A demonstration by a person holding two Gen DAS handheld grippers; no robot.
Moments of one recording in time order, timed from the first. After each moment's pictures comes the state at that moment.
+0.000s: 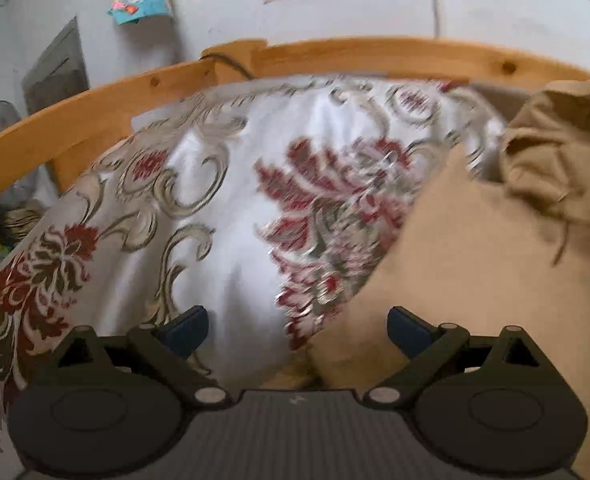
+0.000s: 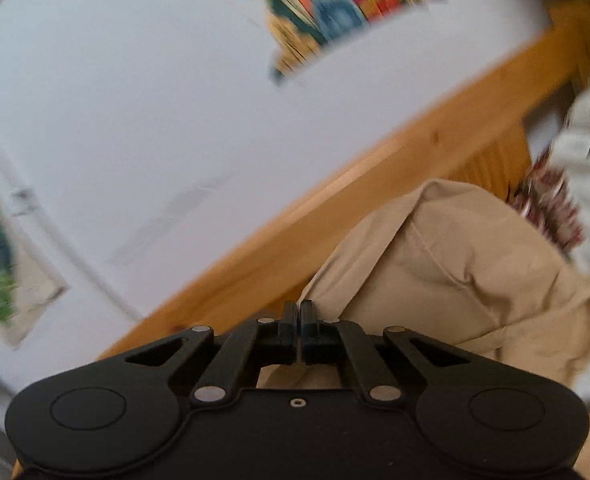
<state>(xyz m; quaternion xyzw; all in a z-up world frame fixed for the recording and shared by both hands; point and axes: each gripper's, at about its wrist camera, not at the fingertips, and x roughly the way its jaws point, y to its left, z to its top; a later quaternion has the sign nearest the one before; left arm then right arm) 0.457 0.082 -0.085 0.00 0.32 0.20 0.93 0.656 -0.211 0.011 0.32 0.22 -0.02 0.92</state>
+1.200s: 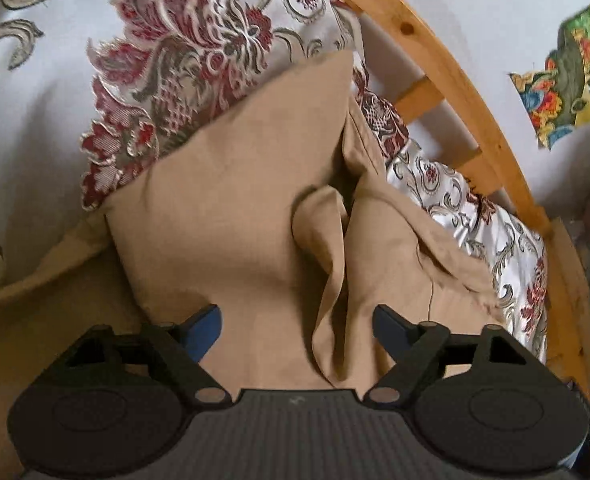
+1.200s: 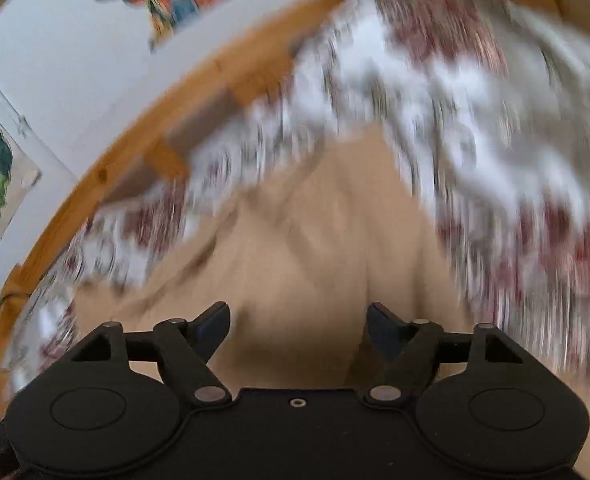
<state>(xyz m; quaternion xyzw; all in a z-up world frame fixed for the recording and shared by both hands) 0.479 0.115 -0.120 -0.29 0.45 -0.14 0.83 0.349 -0.290 -0.080 0.30 0.28 -0.11 0.91</state>
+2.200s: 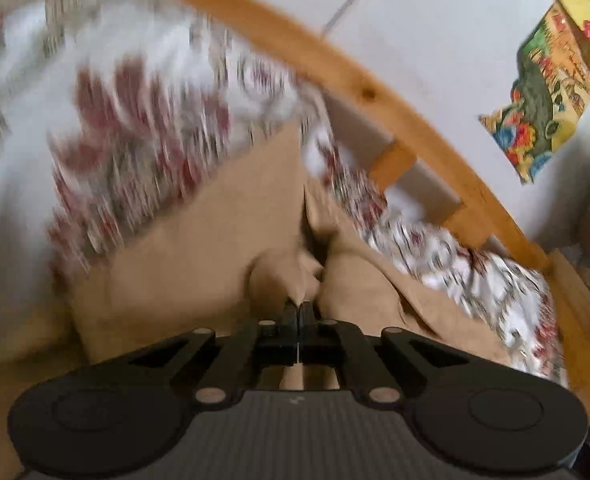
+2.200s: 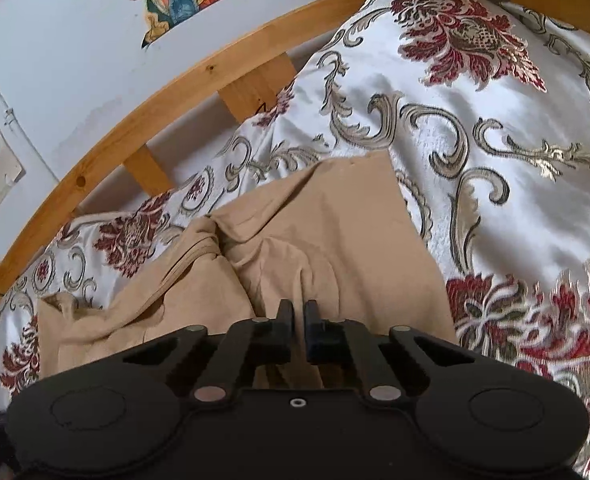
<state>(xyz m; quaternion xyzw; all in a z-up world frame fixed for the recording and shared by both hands) 0.472 0.099 -0.101 -0.26 0.31 -0.10 0.91 0.387 -0.296 -0.114 0.29 0.31 -0.08 0.90</state>
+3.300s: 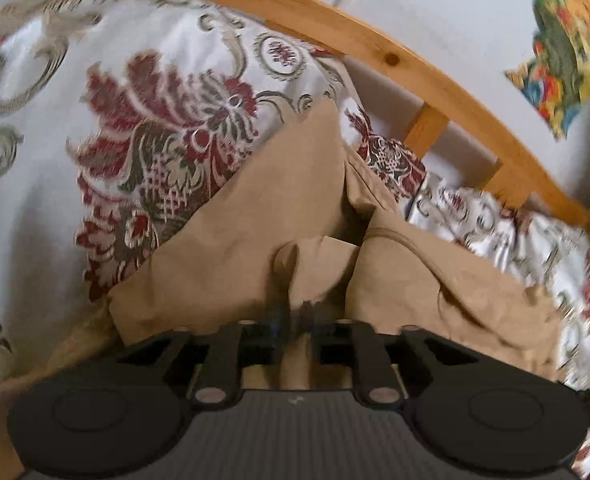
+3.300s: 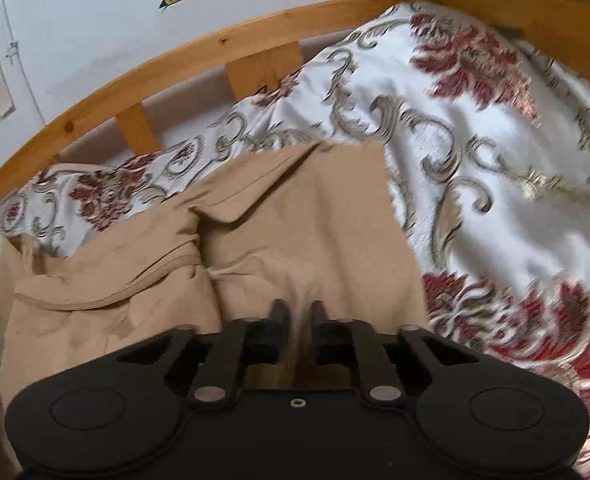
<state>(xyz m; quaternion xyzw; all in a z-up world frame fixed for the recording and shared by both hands) 0.485 0.102 -0.116 -0.21 0.37 -0.09 0.90 0.388 -0.284 -0.114 0.18 0.32 -0.12 0.92</state>
